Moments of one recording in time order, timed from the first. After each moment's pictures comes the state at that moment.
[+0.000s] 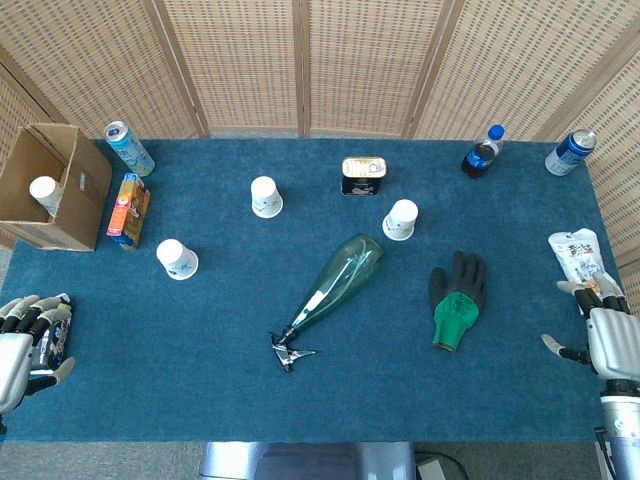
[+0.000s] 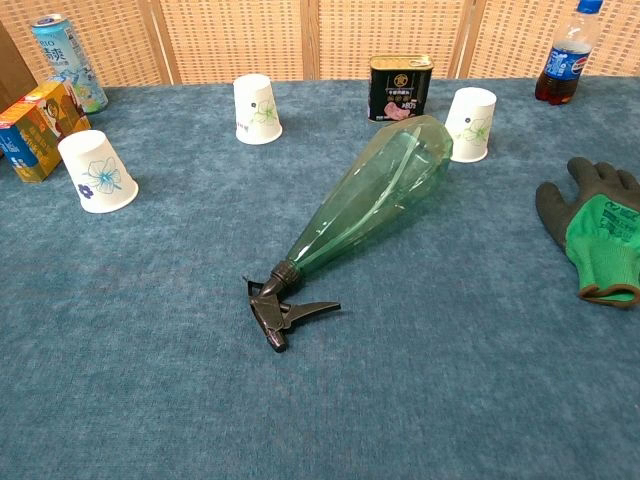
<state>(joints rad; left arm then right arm) -0.03 -0.99 0.00 -1.92 1.51 1.51 0.25 0.13 -1.12 0.14 -1.59 -1.34 1.38 0.05</state>
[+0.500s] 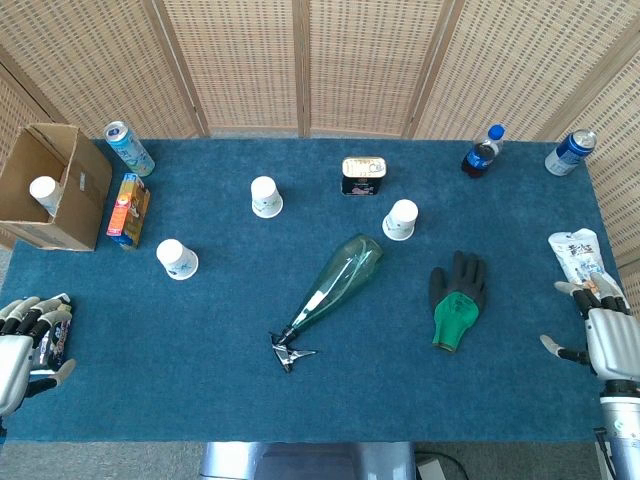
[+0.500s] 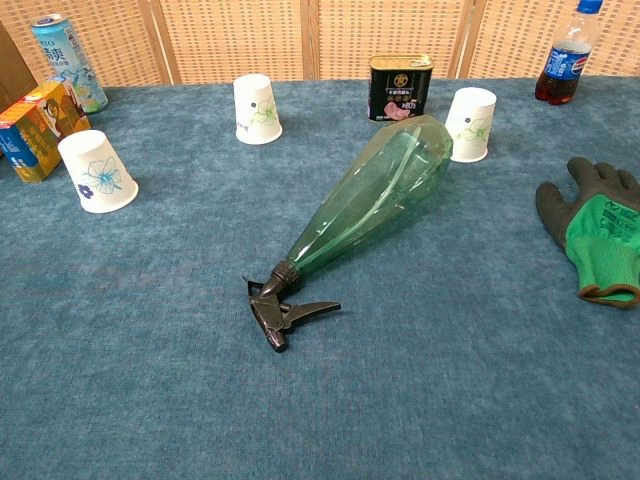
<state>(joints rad) -0.02 -0.98 0.00 -1.93 1.52 1.52 0.25 0.13 -1.11 0.14 -1.59 -1.35 1.38 0.07</state>
